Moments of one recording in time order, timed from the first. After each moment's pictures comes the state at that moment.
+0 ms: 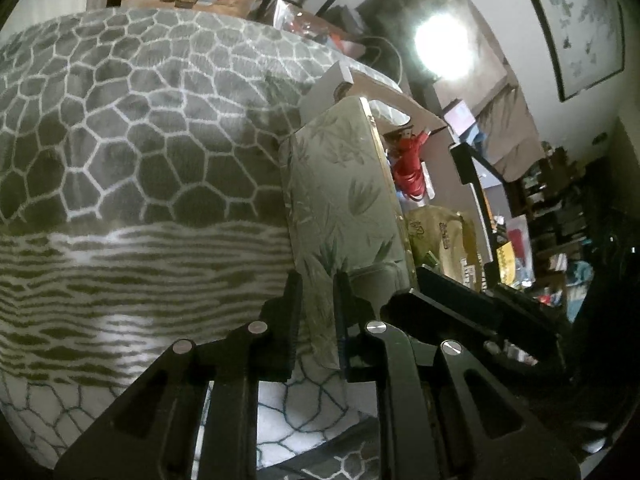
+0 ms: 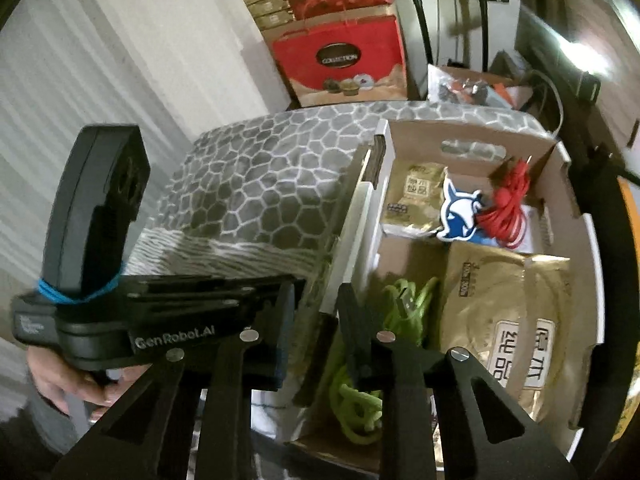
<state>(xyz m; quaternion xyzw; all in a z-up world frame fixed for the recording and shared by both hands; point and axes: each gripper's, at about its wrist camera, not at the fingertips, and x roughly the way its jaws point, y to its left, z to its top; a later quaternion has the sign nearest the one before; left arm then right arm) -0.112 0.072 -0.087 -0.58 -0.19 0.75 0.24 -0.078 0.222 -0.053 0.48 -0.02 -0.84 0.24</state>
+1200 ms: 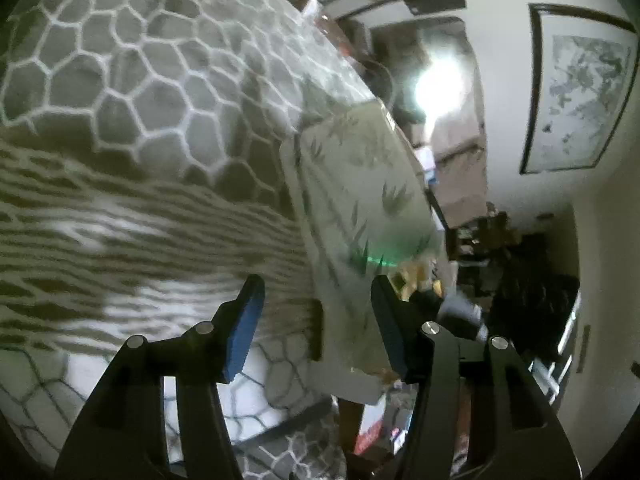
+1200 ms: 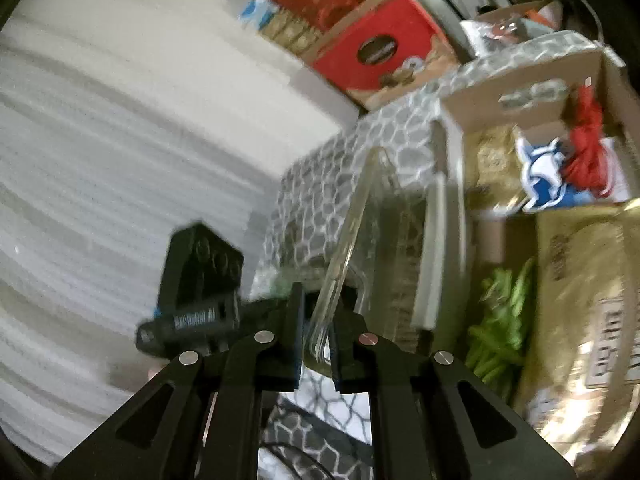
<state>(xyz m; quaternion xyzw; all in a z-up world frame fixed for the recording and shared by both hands) -0.129 0.031 -0.116 -0.58 -0.38 0.67 0.27 -0.098 0.255 -0.058 0.47 -0.27 -0.76 0.36</state>
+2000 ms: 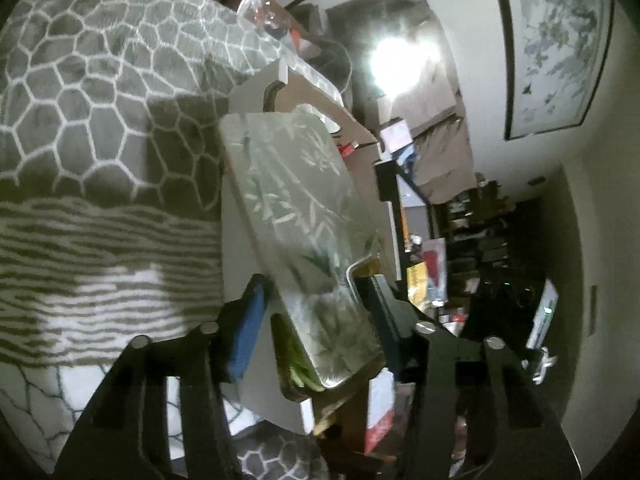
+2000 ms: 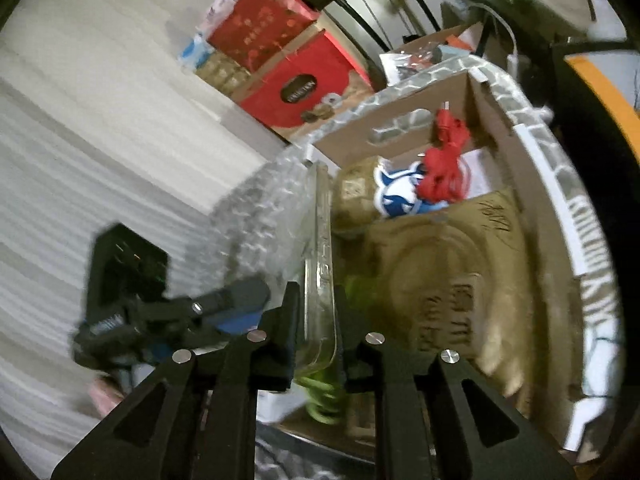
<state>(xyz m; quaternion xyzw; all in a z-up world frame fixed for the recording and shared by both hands) -0.146 0.102 -0.082 -0.57 -0.32 0.69 0.31 -0.091 0.323 -0.061 0.47 -0.23 -0.81 0.24</state>
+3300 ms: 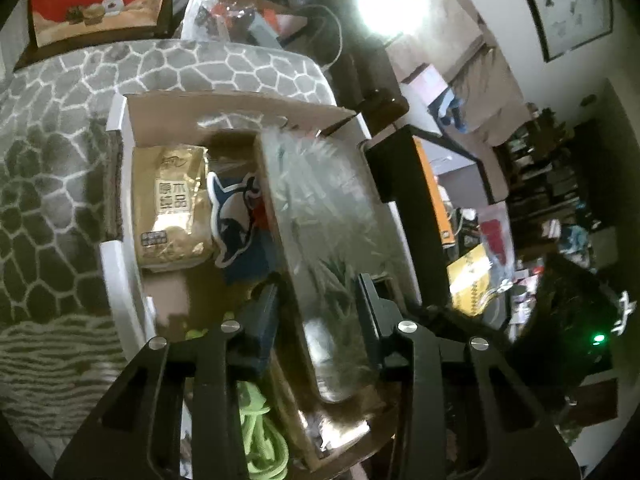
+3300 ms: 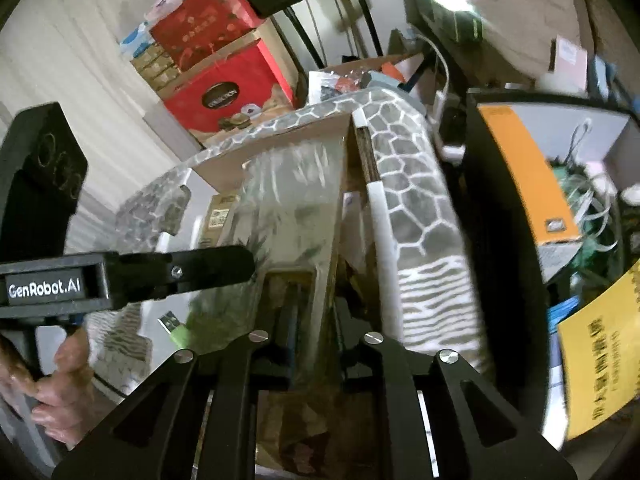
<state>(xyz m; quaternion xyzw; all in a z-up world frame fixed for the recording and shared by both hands) -0.169 0.216 -0.060 -0.60 -0.14 0.73 0.28 -0.120 0.373 -0.076 0.48 -0.12 -0.86 0.13</state>
